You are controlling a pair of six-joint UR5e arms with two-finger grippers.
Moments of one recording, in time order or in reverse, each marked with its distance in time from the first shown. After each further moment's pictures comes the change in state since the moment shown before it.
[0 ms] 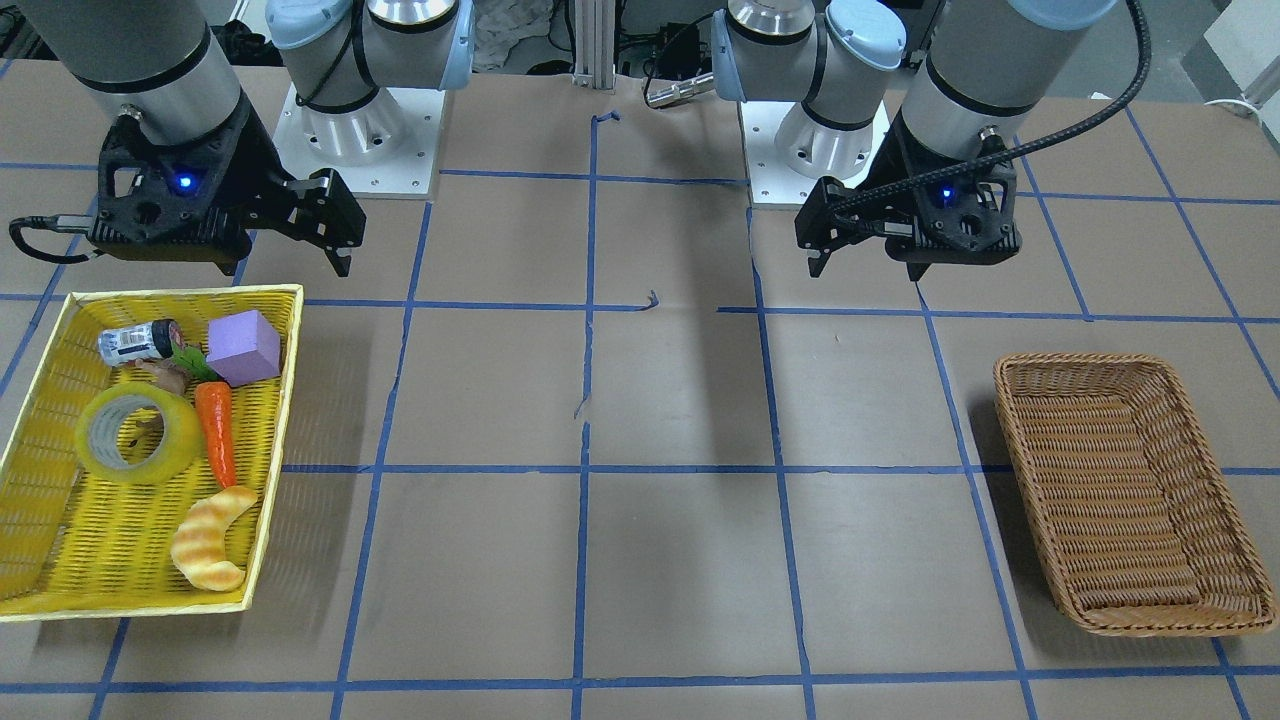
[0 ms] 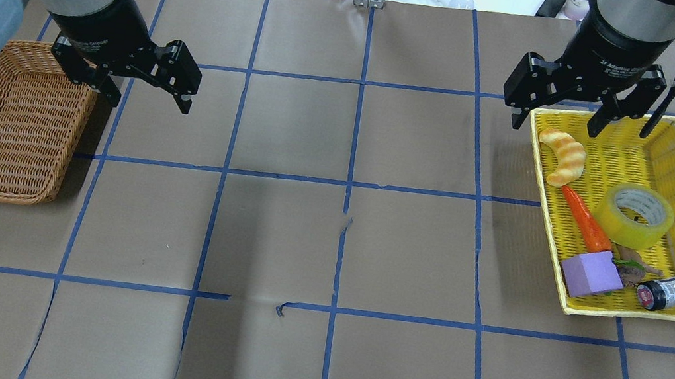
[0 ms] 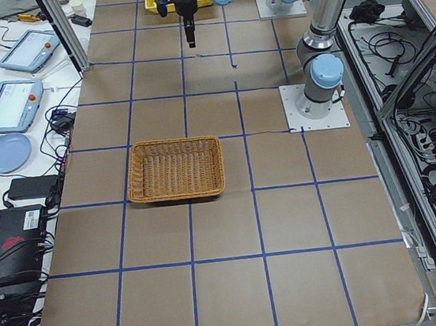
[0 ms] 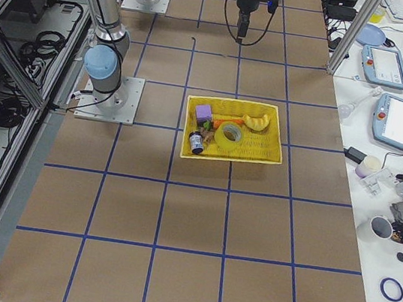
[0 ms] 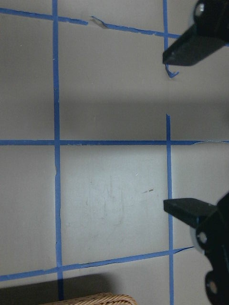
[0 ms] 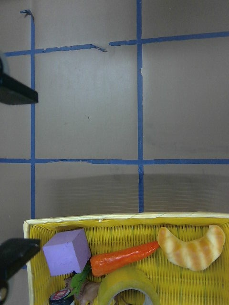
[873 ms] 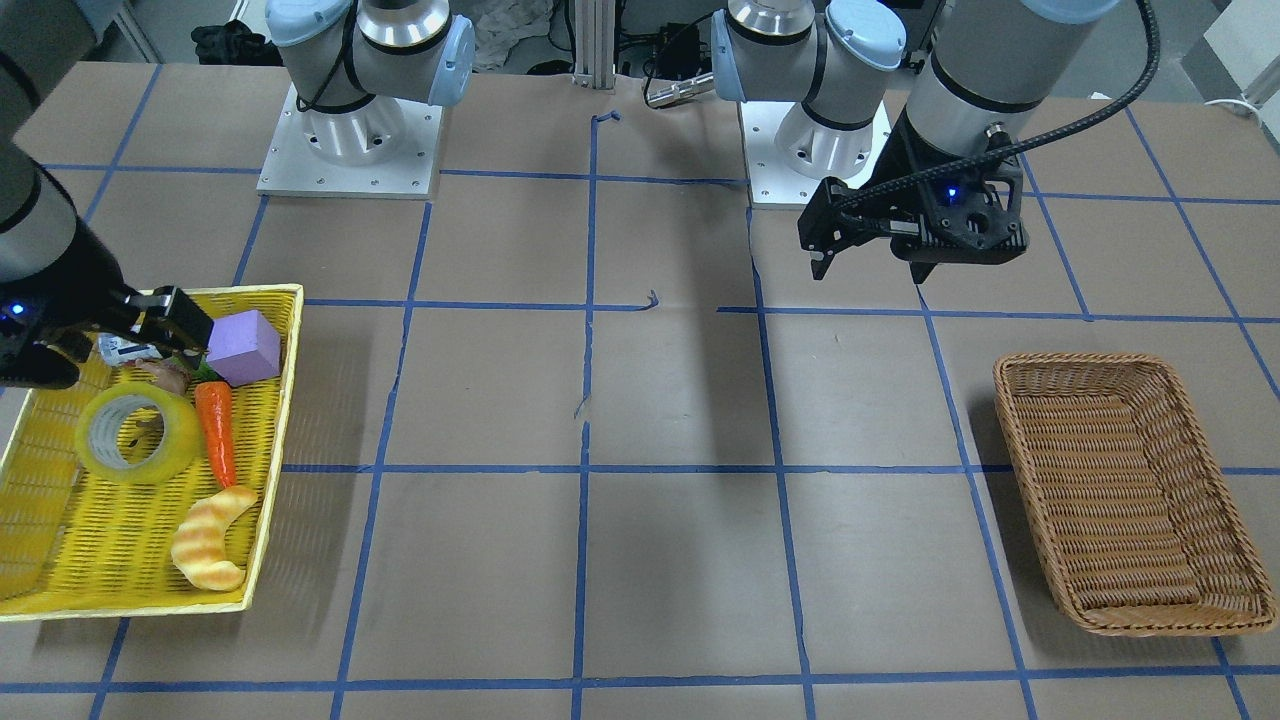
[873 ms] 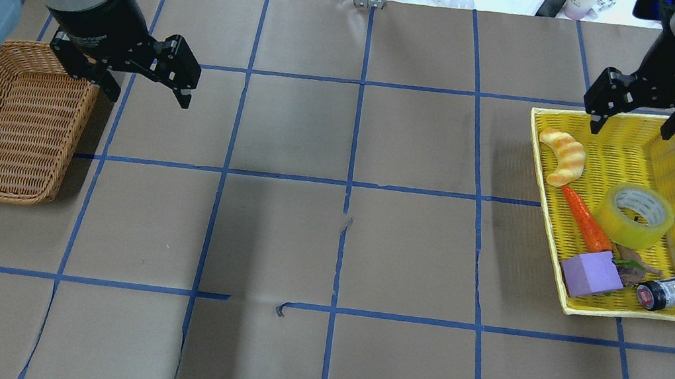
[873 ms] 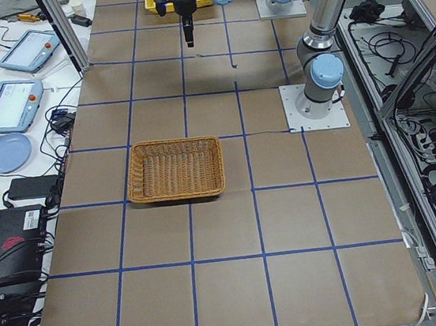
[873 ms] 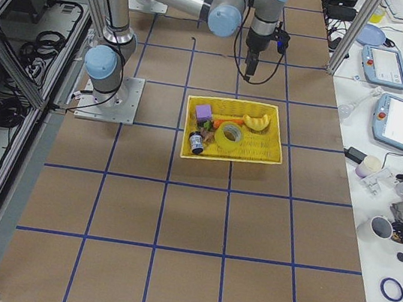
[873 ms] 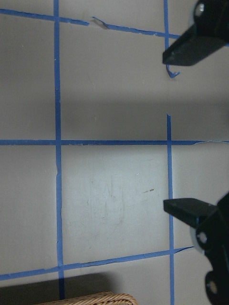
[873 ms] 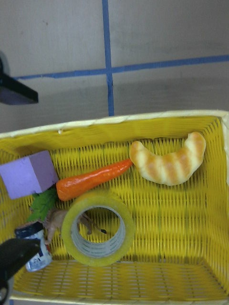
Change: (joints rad) left arm 0.004 -0.003 0.006 0.016 -0.003 0.001; right arm -0.233 0.129 0.066 -0.207 -0.107 -0.251
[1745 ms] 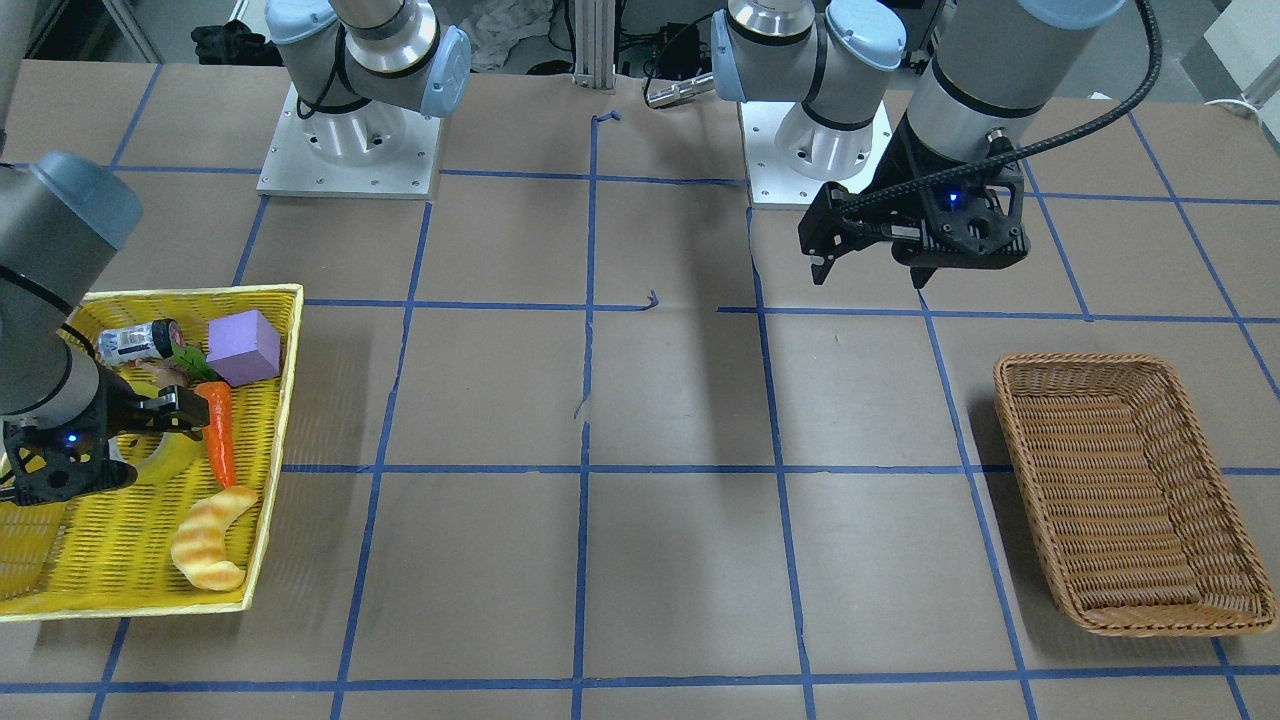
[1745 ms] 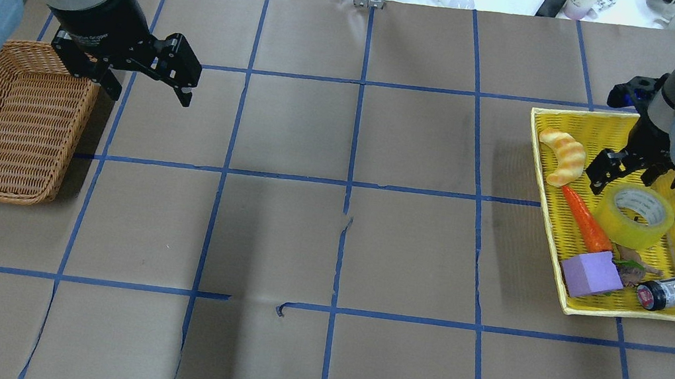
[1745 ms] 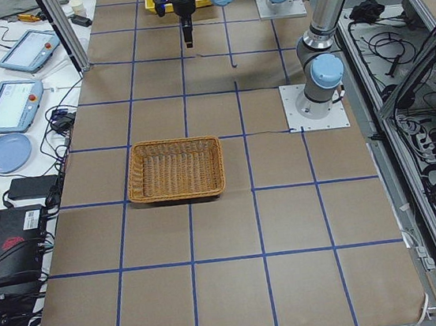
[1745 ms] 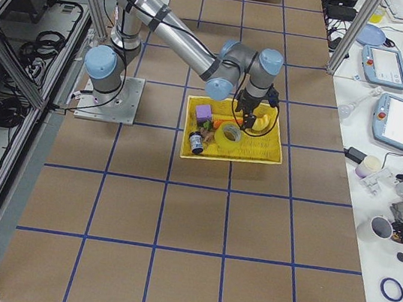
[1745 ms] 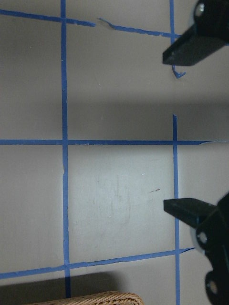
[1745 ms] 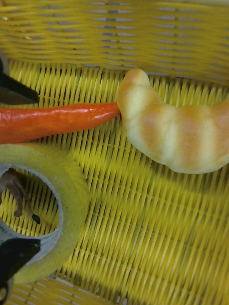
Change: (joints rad) left arm 0.001 -0.004 -0.001 0.008 -0.003 -0.001; right arm -0.097 0.200 0.167 -0.280 -0.030 -0.332
